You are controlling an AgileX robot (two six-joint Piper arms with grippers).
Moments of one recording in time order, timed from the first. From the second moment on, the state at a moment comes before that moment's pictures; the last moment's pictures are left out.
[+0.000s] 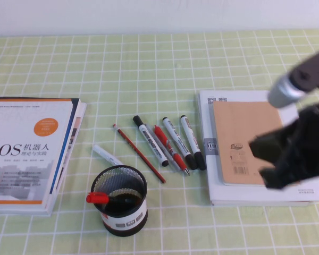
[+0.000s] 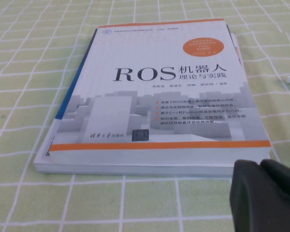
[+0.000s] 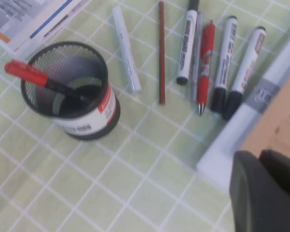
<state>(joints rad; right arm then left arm) 0.67 1.10 -0.99 0.09 0.71 0.02 0.00 -0.02 0.03 -0.06 0.39 0.16</state>
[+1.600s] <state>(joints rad) 0.06 0.16 0.02 0.10 0.10 0.03 0.00 -0.02 0.03 -0.06 0.39 0.16</state>
